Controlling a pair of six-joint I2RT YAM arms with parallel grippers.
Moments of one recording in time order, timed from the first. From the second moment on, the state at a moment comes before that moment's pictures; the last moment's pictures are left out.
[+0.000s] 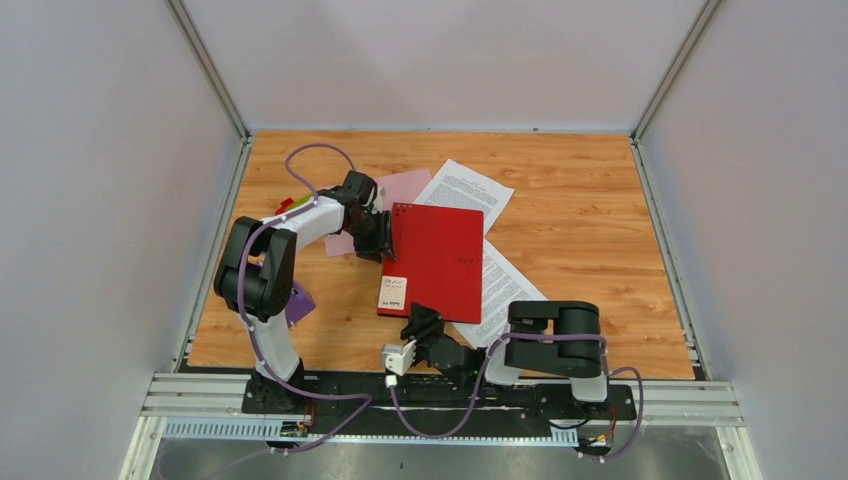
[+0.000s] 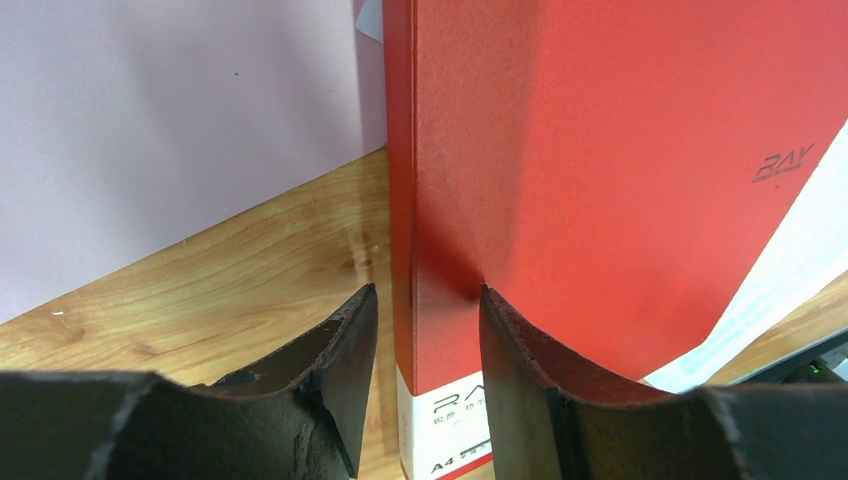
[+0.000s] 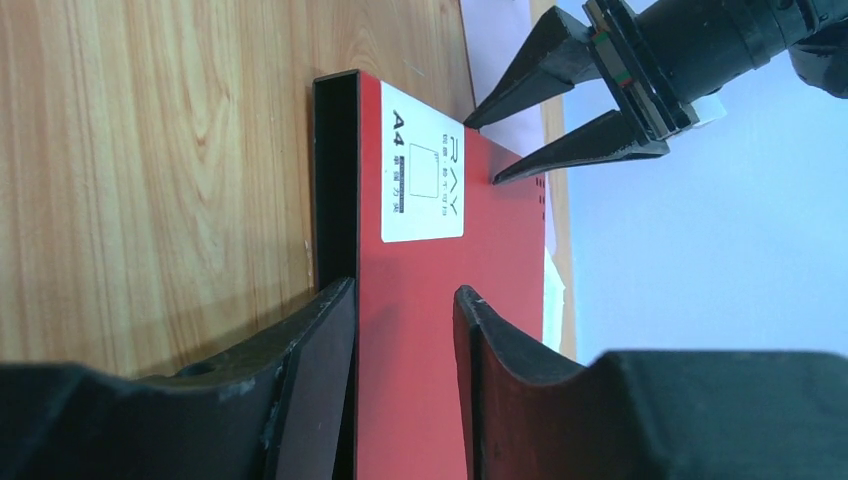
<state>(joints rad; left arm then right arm) -0.35 1.84 1.20 -0.56 0.30 -0.41 1.40 1.91 0.48 1.13 0.55 -0.96</state>
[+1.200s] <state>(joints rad) -0.35 1.81 1.11 -0.43 0.38 -0.43 1.35 2.01 0.50 1.45 0.74 -1.72</state>
